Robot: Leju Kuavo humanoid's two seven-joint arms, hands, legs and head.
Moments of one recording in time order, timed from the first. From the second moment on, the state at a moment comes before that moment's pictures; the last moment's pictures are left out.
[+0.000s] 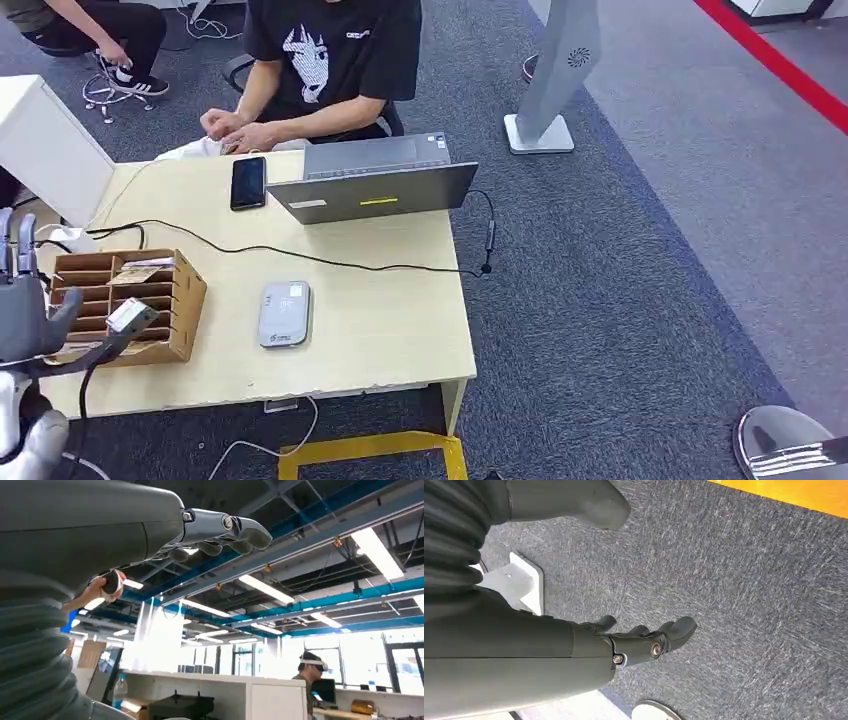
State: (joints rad) left arm -0.28 0.34 -0.14 -1.21 -1.35 0.61 0.00; right arm -0.18 0.08 1.54 -0.13 -0.95 -0.56 0.06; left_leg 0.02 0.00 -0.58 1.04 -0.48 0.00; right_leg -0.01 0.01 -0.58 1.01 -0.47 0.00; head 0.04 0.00
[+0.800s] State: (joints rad) left arm -0.27 0.33 -0.14 -1.10 -1.30 0.61 -0.01; right arm -0.18 0.08 1.54 -0.13 -0.95 -0.56 0.05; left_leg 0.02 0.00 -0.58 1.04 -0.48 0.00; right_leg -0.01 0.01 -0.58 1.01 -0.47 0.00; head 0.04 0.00
